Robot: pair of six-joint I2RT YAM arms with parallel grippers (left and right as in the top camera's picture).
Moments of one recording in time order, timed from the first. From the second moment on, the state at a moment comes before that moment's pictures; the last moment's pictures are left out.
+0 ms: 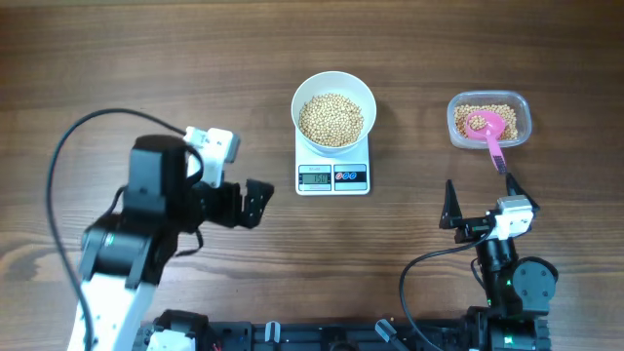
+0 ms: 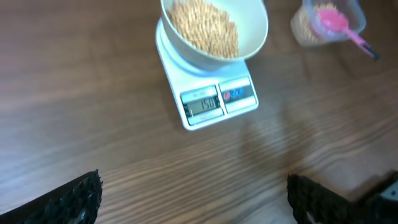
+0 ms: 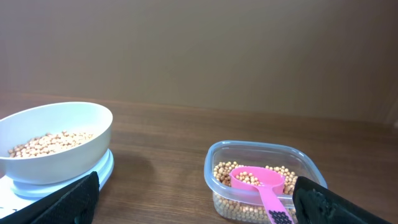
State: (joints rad) left arm -0.19 0.93 0.98 -0.92 0.35 -0.05; right arm -0.08 0.02 0.01 0.01 -0.17 -0.05
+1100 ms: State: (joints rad) left arm -0.04 0.04 0.38 -0.51 0.16 -0.14; right arm -0.08 0.02 0.01 0.01 -0.17 -0.05
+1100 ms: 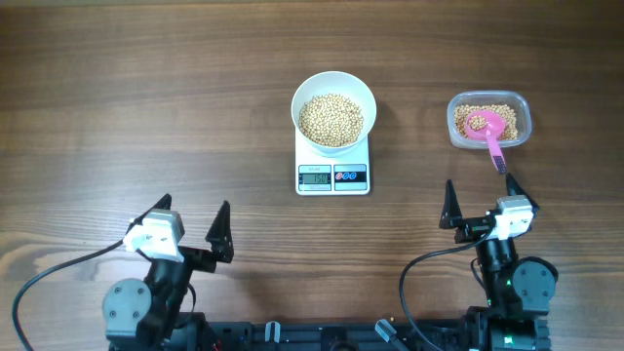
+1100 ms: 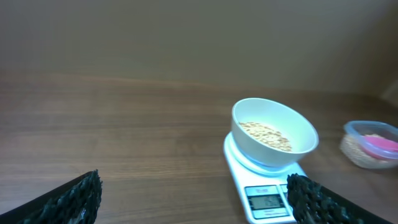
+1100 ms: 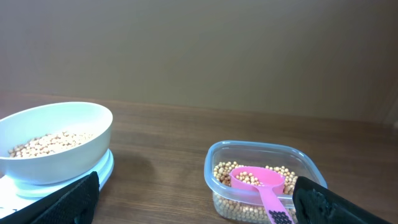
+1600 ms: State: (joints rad) left arm -0.04 0.02 0.25 -0.39 0.07 -0.14; right arm -0.08 0.02 0.01 0.01 -0.17 -0.05
